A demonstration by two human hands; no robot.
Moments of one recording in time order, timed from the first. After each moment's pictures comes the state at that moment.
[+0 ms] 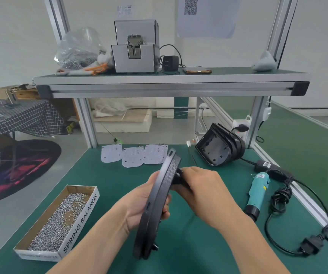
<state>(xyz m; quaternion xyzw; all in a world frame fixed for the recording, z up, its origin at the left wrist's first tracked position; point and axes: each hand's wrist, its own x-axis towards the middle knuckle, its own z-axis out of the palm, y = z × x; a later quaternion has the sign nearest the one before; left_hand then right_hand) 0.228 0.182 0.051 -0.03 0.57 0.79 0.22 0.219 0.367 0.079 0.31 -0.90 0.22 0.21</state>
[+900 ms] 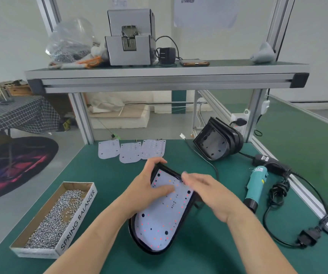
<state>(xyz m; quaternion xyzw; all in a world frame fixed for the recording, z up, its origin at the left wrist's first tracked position) 0.206 0.172 0.033 0.12 0.83 0.55 -0.02 0.199 0.382 0.048 0.12 -0.75 0.63 -0.18</state>
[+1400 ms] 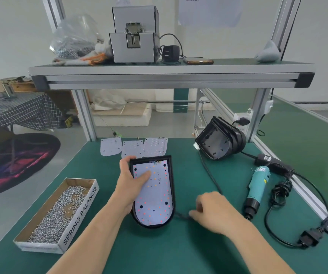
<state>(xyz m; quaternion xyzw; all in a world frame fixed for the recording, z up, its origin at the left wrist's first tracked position) 0.195 0.154 0.009 -0.11 0.68 0.71 -0.13 0.193 0.398 -0.006 0.15 -0.98 0.12 -0.09</state>
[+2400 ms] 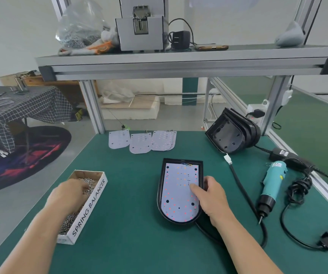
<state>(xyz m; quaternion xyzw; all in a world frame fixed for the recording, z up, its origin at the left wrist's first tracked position) 0.235 -0.005 0.001 -0.25 0.97 0.02 0.05 0.175 0.355 -0.038 -0.06 -0.81 0.58 -0.01</state>
